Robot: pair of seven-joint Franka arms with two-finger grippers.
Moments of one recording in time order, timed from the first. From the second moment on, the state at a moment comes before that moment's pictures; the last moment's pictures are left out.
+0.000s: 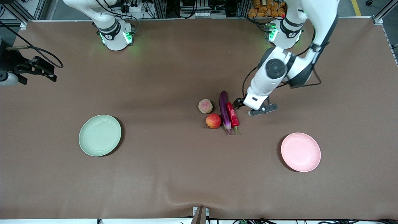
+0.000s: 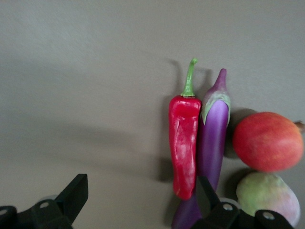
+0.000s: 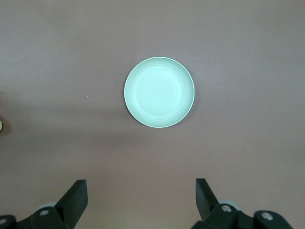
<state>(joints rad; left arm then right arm) -0.12 0.33 -0.45 -2.11 0.10 2.43 -0.92 0.06 0.00 -0.02 -1.50 0.00 1.49 -0.06</state>
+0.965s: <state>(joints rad) -0.17 0.55 -0.45 -2.00 0.30 2.49 -1.18 0.06 0.00 -0.02 -1.50 0.00 1.49 -0.06</state>
